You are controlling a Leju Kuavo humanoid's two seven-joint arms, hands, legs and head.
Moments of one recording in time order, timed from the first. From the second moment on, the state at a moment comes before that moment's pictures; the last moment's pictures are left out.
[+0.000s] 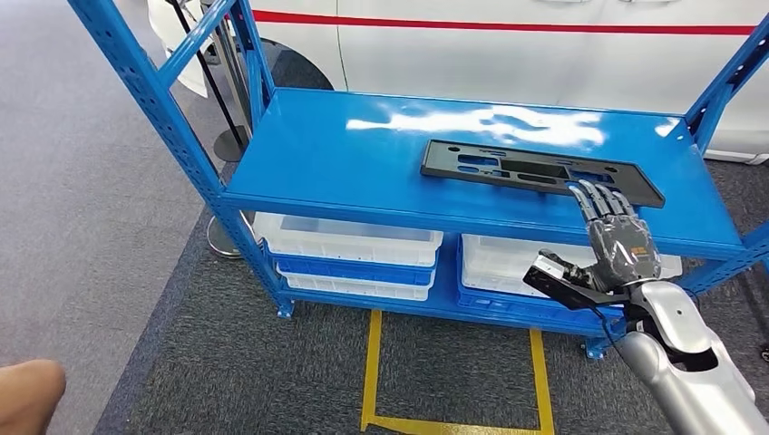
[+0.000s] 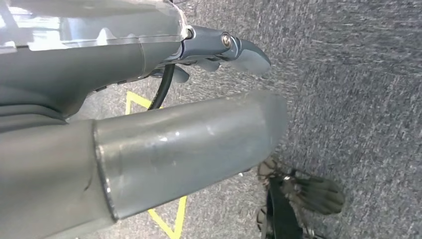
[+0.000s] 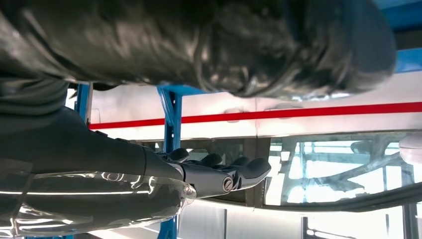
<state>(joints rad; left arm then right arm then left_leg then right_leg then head) -0.08 -0.01 0.93 -0.20 -0.70 -0.03 0.17 -0.39 -0.45 0.40 -1.31 1.05 -0.23 -0.13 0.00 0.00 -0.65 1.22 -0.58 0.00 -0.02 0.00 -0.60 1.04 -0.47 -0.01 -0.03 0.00</state>
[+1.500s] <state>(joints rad) -0.08 0.00 0.93 -0.19 -0.72 -0.04 0.17 -0.41 -0.43 0.42 -1.22 1.05 -0.22 -0.15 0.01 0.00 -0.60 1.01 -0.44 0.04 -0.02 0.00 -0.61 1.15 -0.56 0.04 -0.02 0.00</state>
